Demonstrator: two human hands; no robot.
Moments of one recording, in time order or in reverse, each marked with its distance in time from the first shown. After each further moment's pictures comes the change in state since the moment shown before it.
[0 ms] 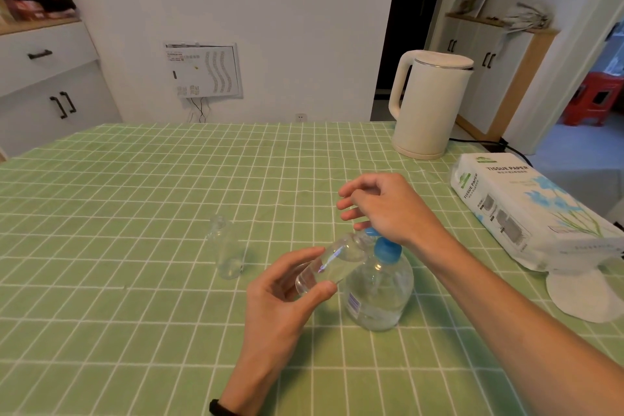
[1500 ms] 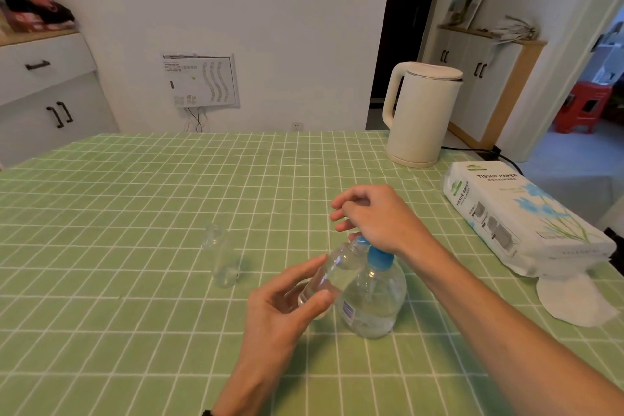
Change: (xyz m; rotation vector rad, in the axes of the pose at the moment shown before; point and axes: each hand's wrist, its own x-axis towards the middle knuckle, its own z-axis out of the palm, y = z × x) left_hand -0.003 0.006 0.003 -0.083 -0.085 -0.098; right_hand -0.006 -0.004 0.000 -0.044 -0.027 0.000
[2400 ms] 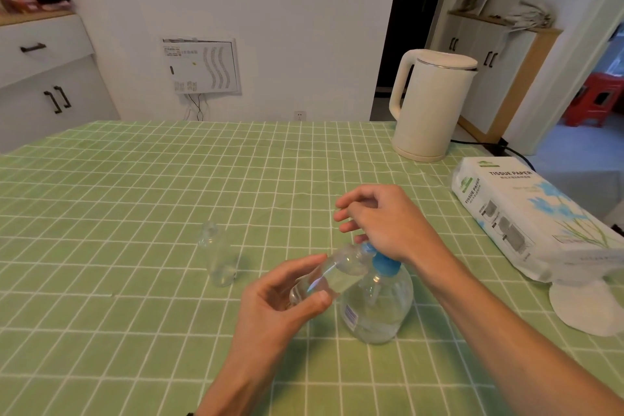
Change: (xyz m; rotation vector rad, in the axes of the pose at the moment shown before) left_hand 0.010 -0.003 -0.011 -0.010 -0.005 -0.070; right_hand 0.003 0.003 0.002 0.021 0.010 0.049
